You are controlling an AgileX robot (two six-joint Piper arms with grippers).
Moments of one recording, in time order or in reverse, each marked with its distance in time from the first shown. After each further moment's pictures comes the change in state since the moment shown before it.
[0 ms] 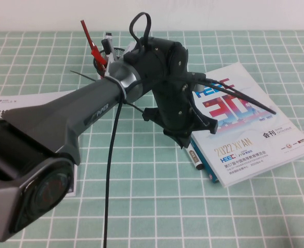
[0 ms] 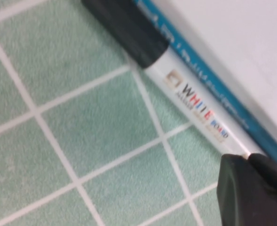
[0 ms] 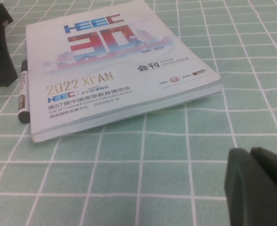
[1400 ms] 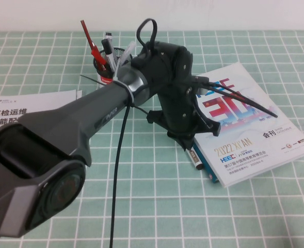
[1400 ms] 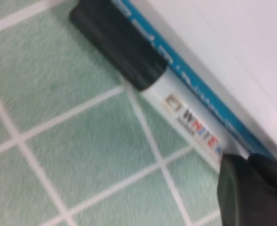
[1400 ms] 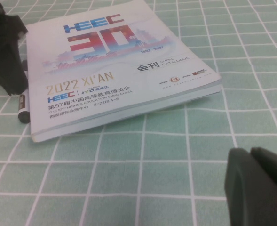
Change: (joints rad) right arm 0.000 0.000 0.000 0.000 0.000 0.000; left arm -0.006 0.069 -0.078 -0.002 0.023 -0.005
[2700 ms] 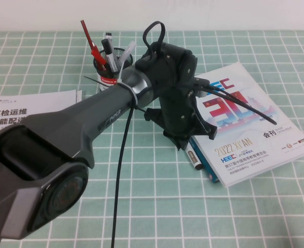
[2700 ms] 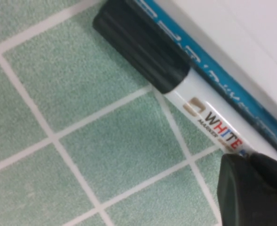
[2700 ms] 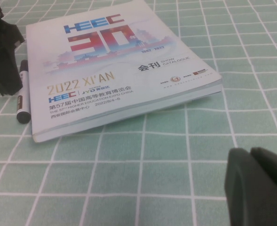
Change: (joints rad) right arm 0.000 0.000 0.000 0.000 0.000 0.000; left arm -0.015 0.005 -0.010 0.091 0.019 0.005
